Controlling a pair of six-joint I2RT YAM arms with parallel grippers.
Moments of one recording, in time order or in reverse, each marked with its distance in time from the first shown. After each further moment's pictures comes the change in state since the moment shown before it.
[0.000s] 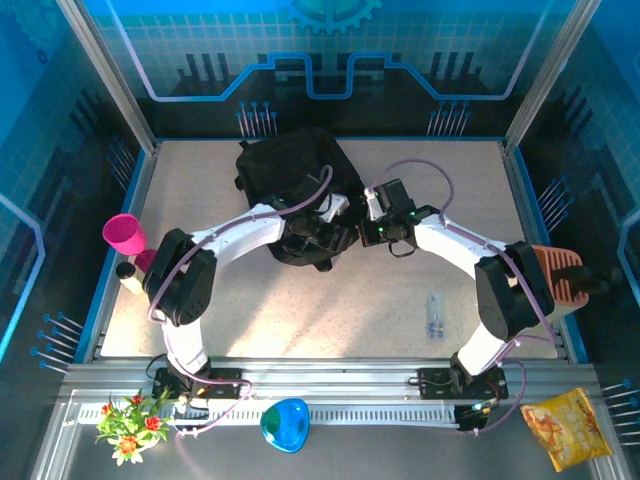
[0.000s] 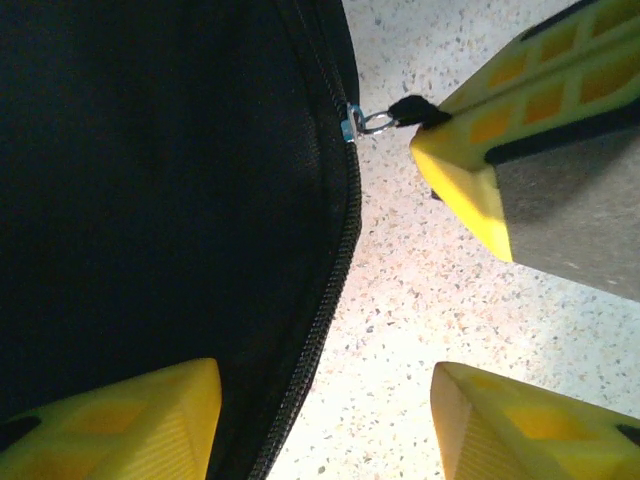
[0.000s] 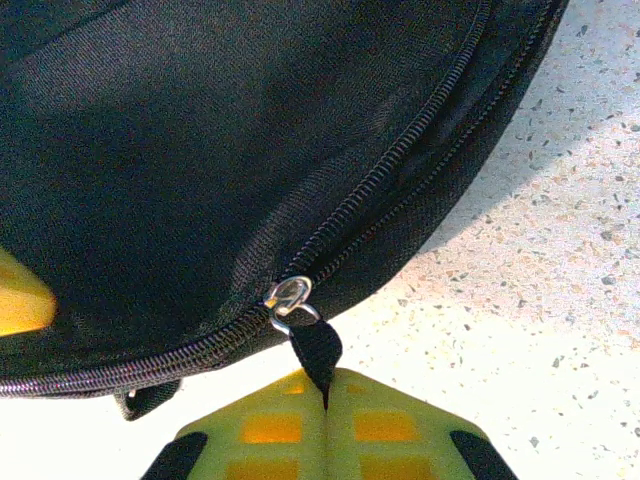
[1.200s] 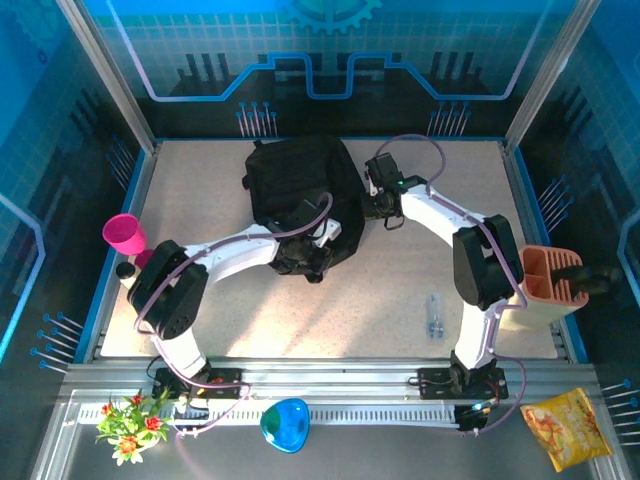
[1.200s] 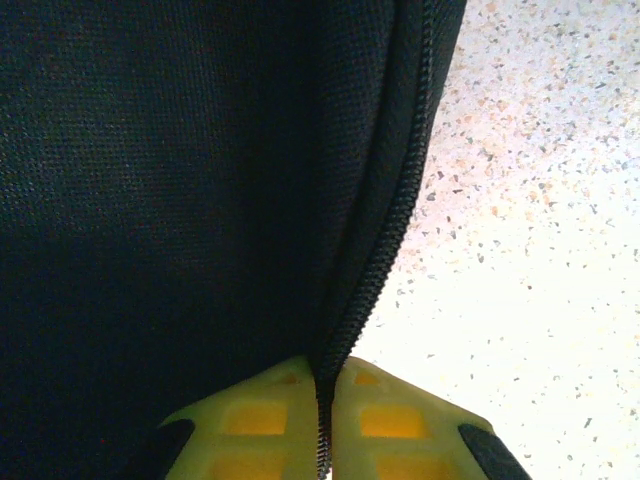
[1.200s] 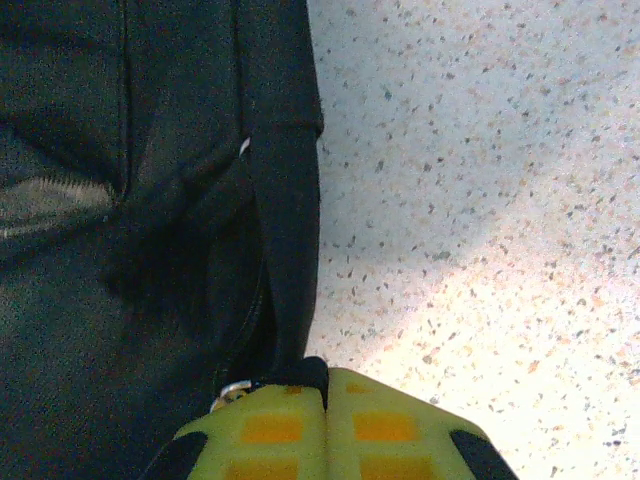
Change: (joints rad) left arm -0.053 -0.138 -0.247 0.037 -0.100 0.034; right arm -0.038 0.257 0.365 -0.184 0.252 0.026
